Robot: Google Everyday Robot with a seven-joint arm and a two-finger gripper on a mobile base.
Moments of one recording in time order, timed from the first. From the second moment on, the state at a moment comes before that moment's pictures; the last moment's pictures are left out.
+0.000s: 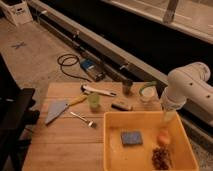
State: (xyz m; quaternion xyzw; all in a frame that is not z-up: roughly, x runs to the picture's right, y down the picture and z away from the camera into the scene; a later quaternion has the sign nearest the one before) arm 0.292 0.108 0.682 -0.28 0.02 0.03 0.96
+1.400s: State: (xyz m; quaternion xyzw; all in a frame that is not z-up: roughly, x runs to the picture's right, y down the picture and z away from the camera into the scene) arm 0.206 0.217 0.659 -0.35 -0.07 -0.10 0.93
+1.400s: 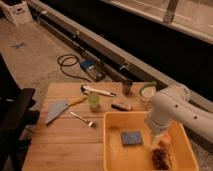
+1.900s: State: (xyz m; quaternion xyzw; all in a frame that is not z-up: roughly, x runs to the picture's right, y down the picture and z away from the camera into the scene) arm 0.197 0.221 0.665 -0.35 -0.06 -0.11 0.93
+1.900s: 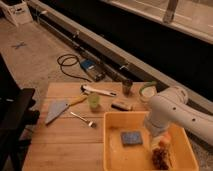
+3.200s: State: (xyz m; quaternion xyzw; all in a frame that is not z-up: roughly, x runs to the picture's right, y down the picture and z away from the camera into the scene) arm 0.151 0.252 0.750 -0.39 -0.09 -0.11 0.91
